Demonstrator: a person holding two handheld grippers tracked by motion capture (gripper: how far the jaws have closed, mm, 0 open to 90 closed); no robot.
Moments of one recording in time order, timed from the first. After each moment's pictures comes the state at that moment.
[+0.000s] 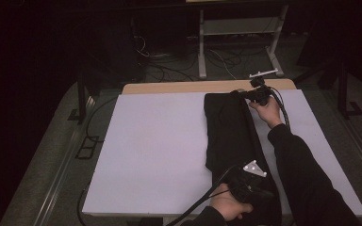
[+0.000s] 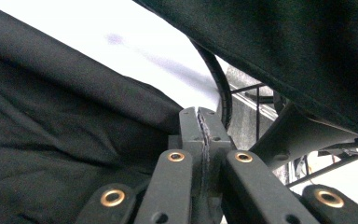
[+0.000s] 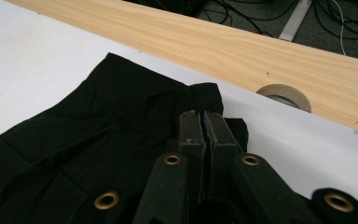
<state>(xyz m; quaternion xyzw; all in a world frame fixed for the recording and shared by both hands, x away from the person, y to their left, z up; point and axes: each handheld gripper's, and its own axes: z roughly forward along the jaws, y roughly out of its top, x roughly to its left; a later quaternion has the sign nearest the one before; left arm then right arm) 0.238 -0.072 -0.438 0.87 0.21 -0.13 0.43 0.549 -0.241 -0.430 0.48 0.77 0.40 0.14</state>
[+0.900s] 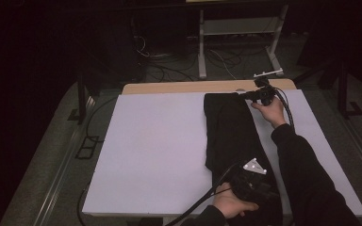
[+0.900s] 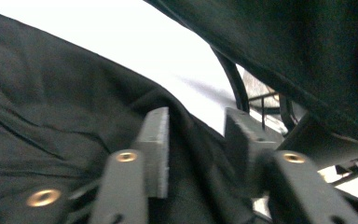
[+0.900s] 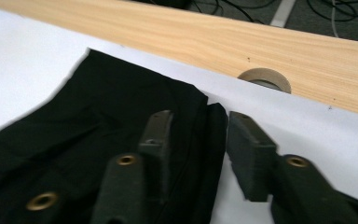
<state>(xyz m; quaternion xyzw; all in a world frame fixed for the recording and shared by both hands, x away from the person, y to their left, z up) 0.248 -0.075 -0.448 0.85 0.21 -0.12 0.46 0.546 -0.256 -0.428 0.52 0.75 0.40 0.12</state>
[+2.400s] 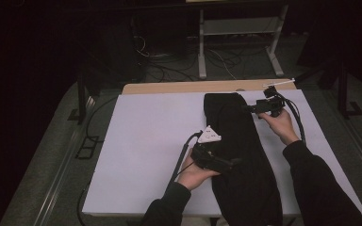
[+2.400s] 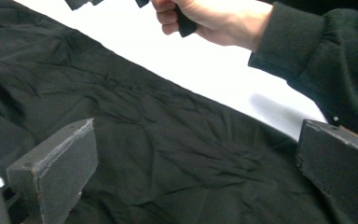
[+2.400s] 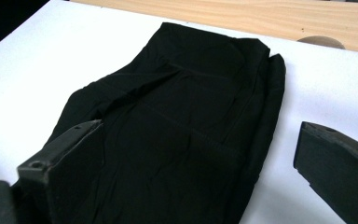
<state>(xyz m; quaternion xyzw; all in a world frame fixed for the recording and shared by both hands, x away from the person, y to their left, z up) 0.308 0.020 -0.403 0.81 0.28 0.04 0.51 0.487 -0.267 -0.423 0.48 0.75 0.44 0.07</state>
